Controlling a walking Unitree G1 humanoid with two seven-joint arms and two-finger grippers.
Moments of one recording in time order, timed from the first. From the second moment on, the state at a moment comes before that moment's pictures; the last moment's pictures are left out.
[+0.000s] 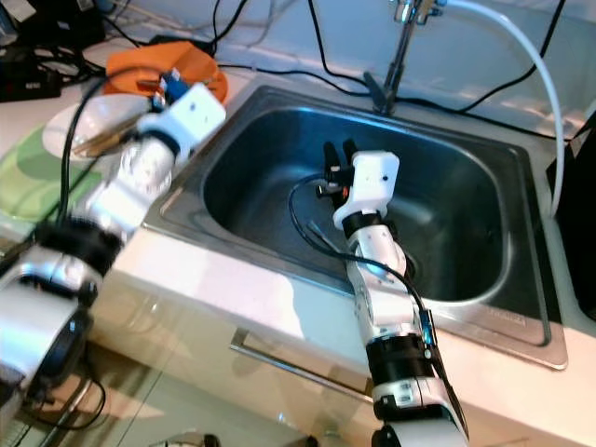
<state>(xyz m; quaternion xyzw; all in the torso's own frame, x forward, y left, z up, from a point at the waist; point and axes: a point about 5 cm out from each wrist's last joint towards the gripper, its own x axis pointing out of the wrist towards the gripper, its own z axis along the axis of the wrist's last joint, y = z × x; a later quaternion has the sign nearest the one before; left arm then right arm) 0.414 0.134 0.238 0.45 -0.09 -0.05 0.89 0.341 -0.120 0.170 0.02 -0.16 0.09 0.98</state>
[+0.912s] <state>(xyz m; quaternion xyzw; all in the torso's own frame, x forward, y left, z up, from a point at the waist) 0.424 0.130 0.238 0.47 -0.06 -0.01 0.88 0.335 -0.123 0.166 0.02 -0.15 0.09 0.98</state>
